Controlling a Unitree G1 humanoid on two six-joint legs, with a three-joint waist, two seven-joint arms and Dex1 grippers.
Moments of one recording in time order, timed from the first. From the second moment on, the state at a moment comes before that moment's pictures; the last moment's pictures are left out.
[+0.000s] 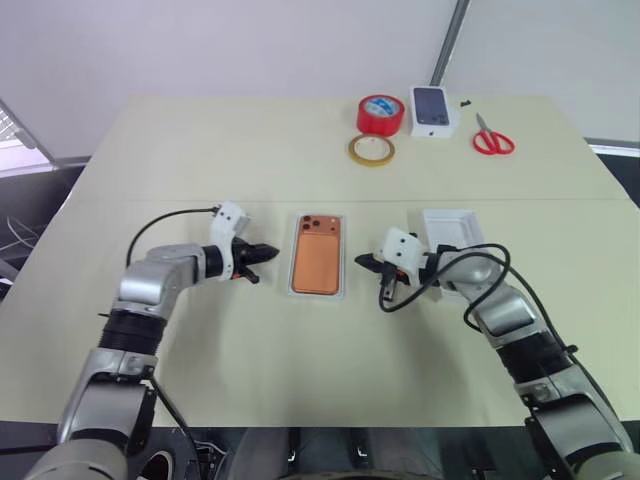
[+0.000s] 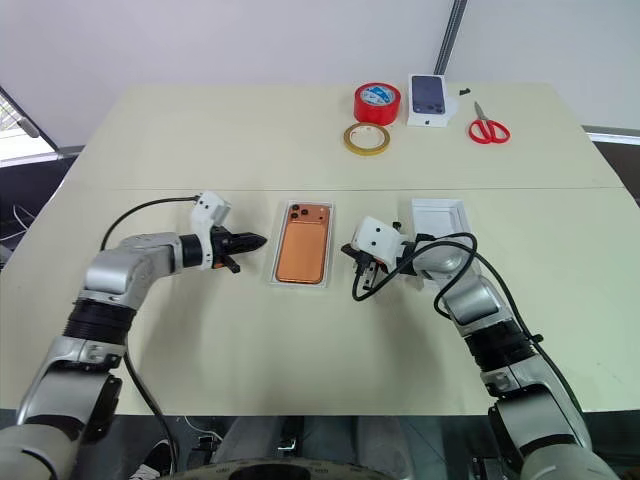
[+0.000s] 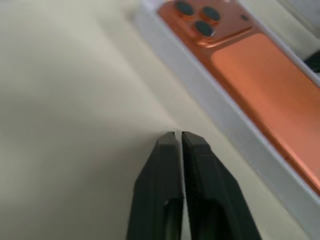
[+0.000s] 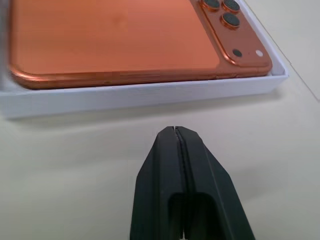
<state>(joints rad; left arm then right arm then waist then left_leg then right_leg) -0.58 0.47 -0.11 0.25 -0.38 0.71 -0.82 -0.49 -0.53 0.28 0.12 -0.04 0.17 0.87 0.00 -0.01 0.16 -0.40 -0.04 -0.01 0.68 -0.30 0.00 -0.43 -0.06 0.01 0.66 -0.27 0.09</state>
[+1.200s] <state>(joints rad) -0.76 0.02 -0.26 0.53 -0.19 0.57 -0.89 -0.20 -0.81 -0.02 -0.03 -0.03 0.25 0.90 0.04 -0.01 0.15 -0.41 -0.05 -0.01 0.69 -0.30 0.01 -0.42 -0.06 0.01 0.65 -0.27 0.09</state>
